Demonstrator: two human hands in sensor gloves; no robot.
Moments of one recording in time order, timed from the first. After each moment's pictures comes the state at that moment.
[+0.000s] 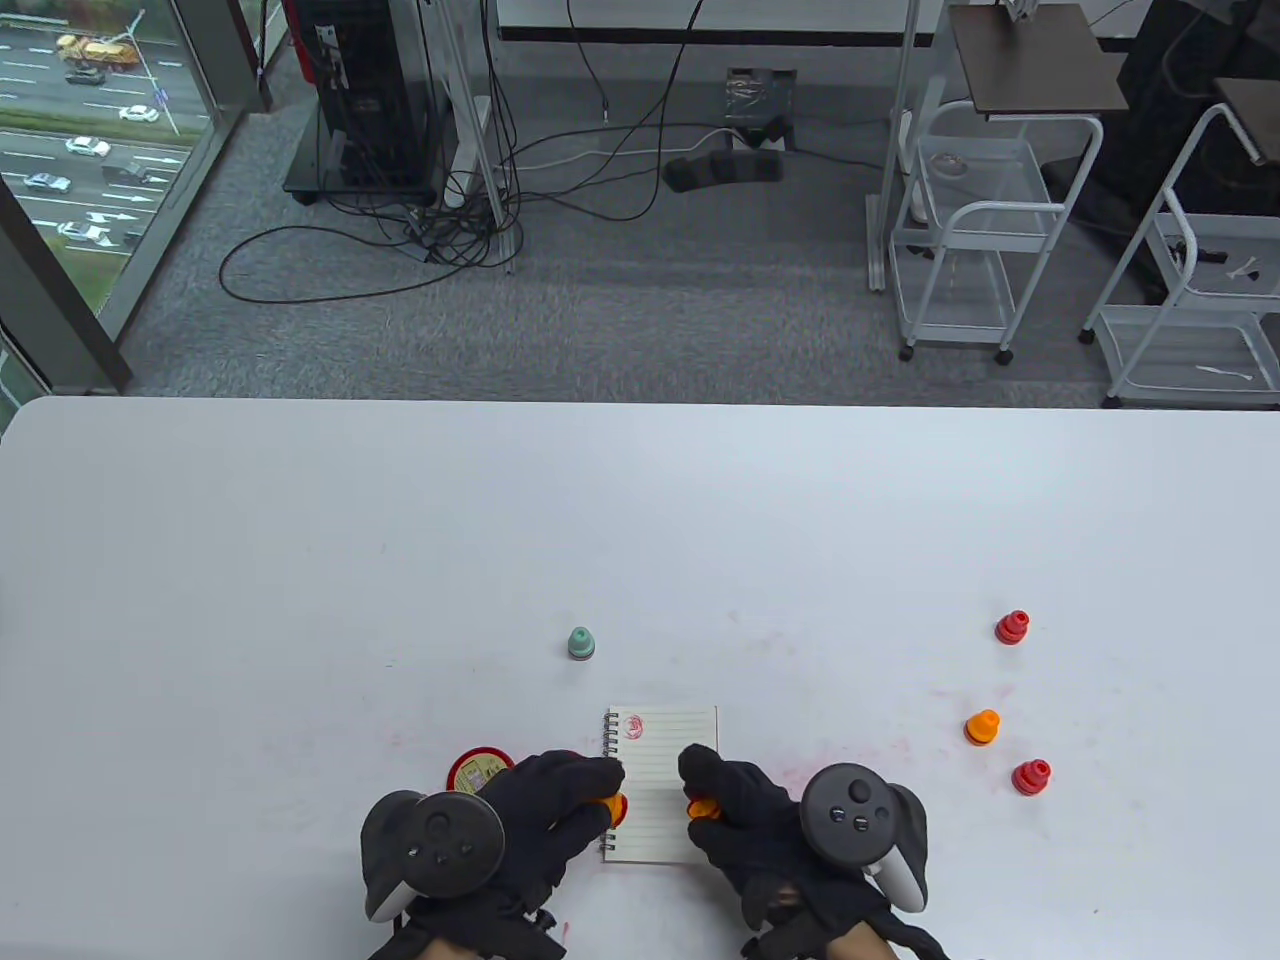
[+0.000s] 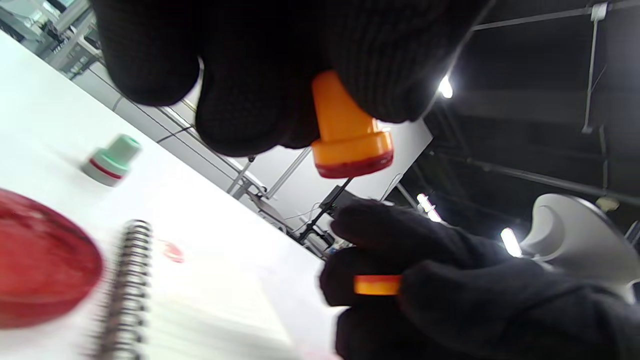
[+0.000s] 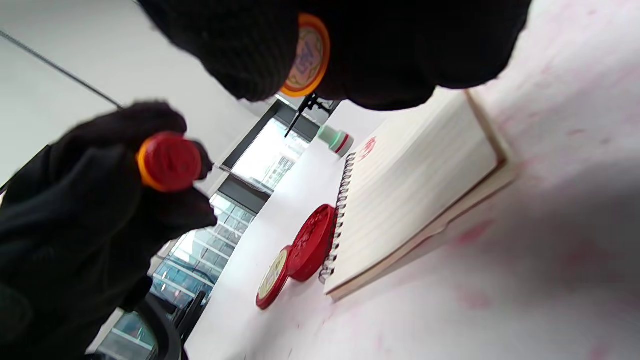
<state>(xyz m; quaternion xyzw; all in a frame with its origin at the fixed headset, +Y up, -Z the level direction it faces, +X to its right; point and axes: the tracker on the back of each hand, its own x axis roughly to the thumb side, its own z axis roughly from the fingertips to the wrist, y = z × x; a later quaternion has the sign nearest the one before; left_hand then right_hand) -0.154 -0.692 -0.204 0.05 -0.26 0.39 0.88 0.105 -0.731 -0.207 0.18 0.08 0.86 0.47</state>
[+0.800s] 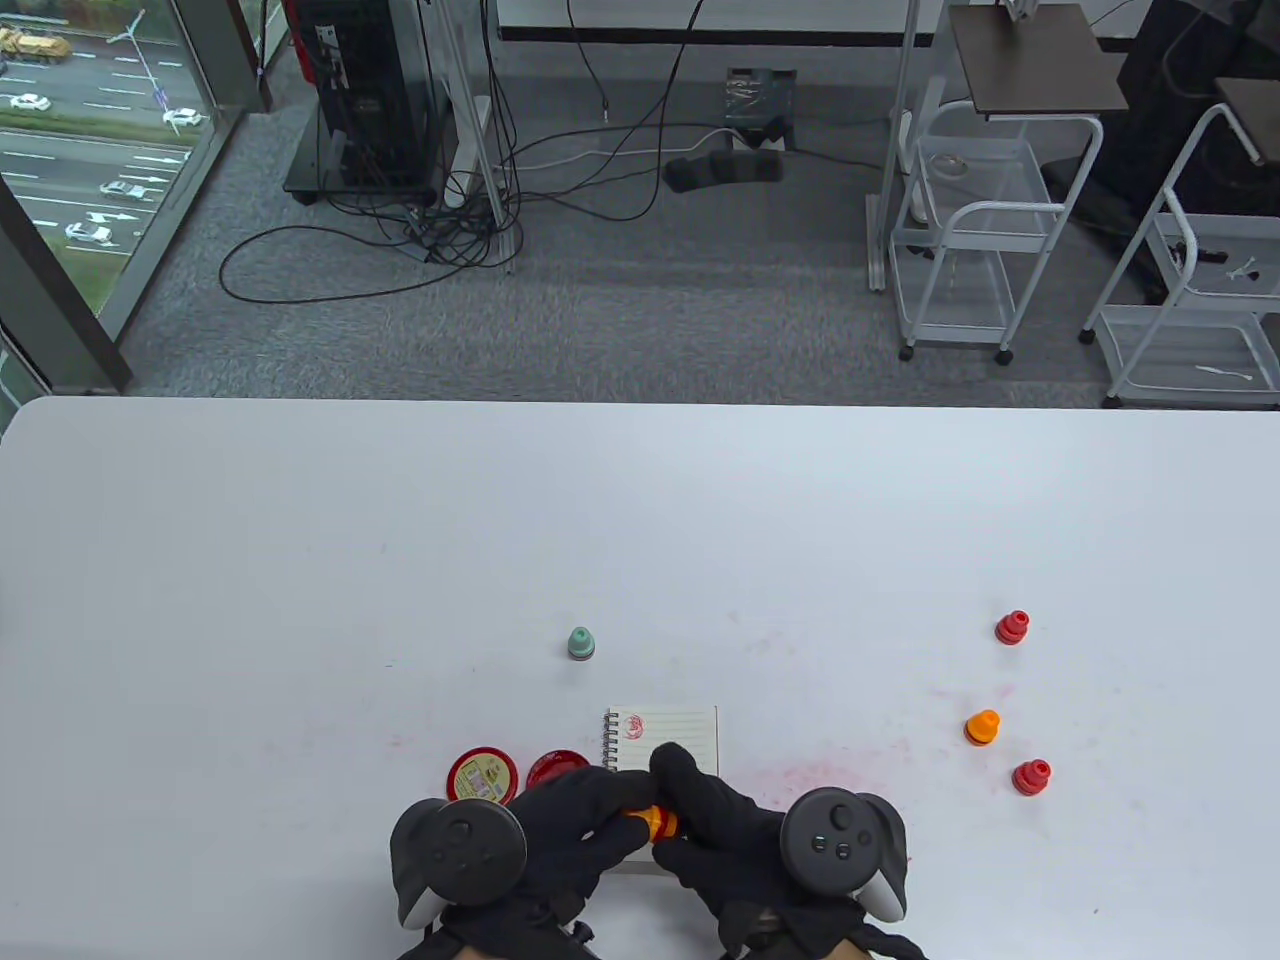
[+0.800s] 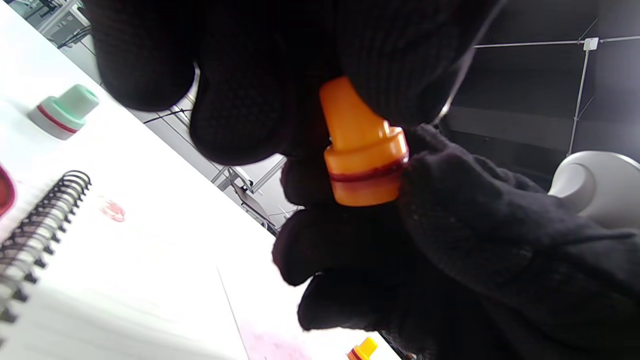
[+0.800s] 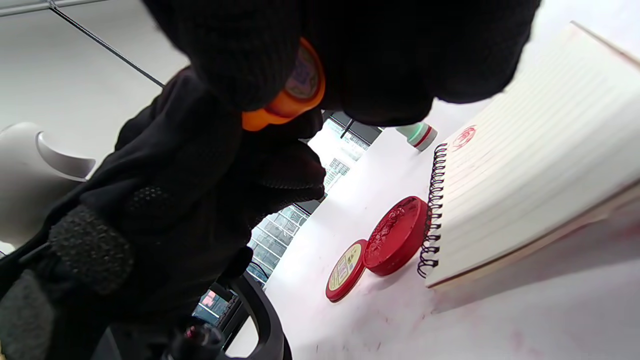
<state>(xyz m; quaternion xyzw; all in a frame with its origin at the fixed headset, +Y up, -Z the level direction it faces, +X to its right) -0.136 -0.698 -0.200 0.05 -0.26 0.42 0.87 0.087 -0.715 -0.196 0.25 0.04 0.84 0.49</state>
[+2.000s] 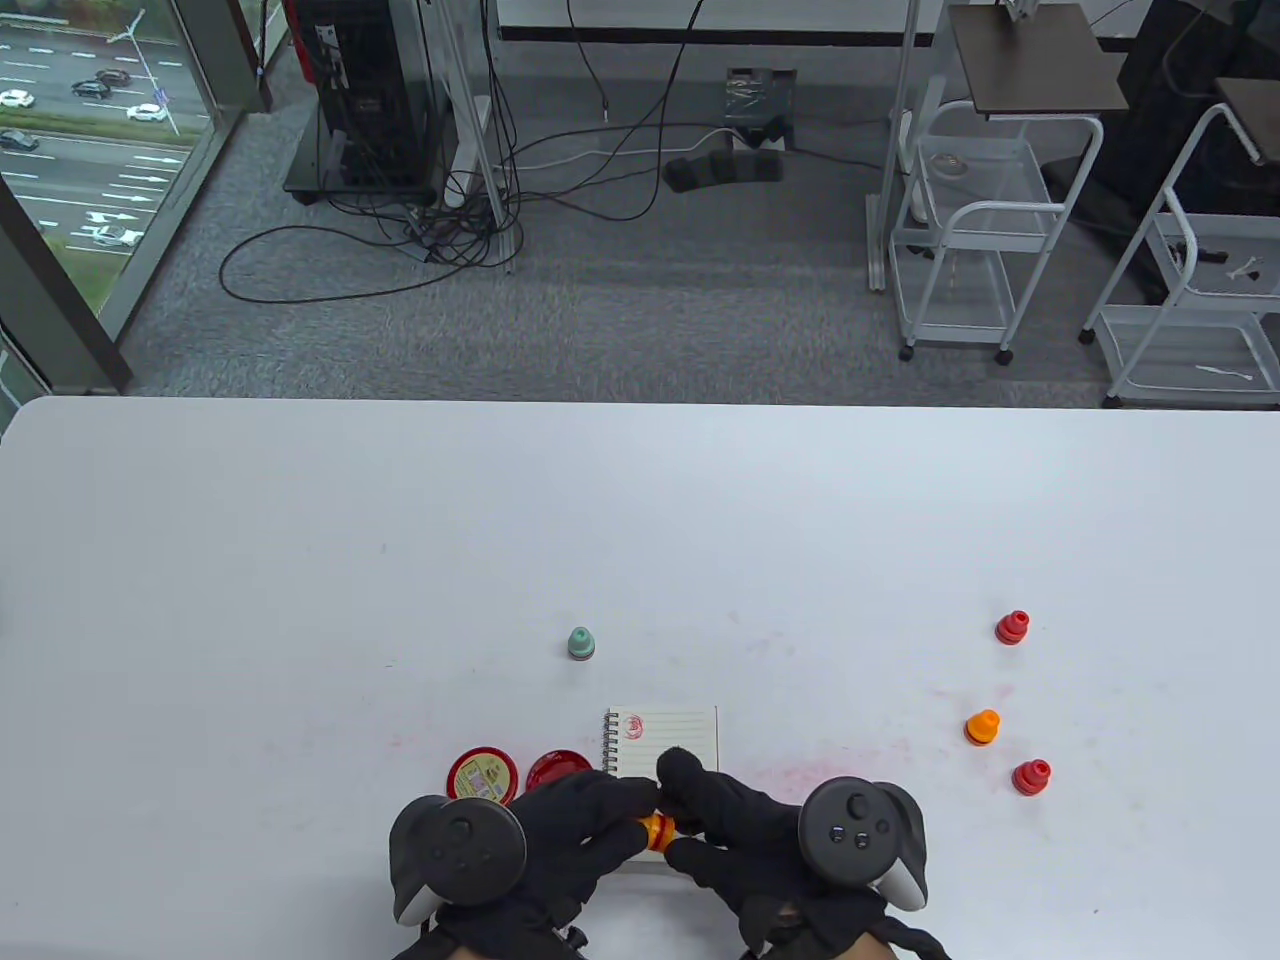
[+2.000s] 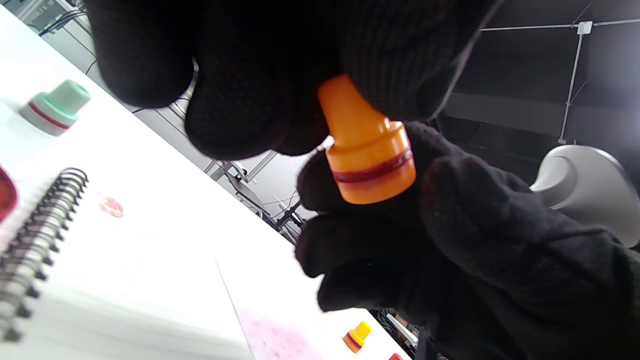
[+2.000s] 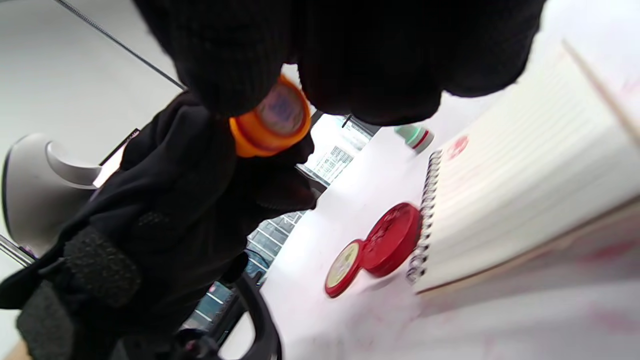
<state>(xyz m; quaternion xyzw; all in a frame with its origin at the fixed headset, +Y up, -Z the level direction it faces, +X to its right) -0.138 -0.694 -0.200 0.04 -0.28 0.40 0.87 0.102 -0.702 -0.198 0.26 0.04 0.85 0.45</state>
